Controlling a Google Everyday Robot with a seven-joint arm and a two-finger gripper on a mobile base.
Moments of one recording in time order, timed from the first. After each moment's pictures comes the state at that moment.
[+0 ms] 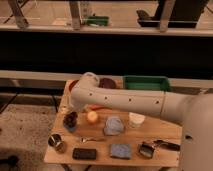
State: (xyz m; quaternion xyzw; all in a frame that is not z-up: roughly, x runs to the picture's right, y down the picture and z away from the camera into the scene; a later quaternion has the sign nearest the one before) arm -0.168 0.104 0.748 -0.01 -0.33 -0.68 0.66
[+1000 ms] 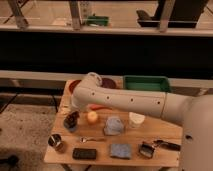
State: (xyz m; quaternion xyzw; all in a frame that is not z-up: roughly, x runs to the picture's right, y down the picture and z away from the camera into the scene) arm -0.170 0.108 0.745 -0.01 -0.32 -0.69 0.65
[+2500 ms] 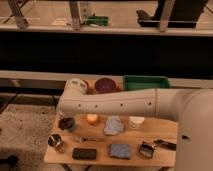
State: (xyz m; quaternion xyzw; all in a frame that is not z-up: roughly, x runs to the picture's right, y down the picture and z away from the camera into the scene) arm -0.210 0.125 0.718 0.02 -0.28 -0.73 0.62
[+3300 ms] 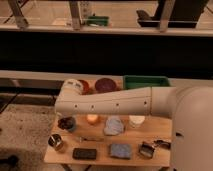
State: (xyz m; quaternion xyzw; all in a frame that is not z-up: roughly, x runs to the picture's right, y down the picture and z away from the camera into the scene) arm -0.213 0.121 0.724 0.02 -0.27 -0.76 0.60
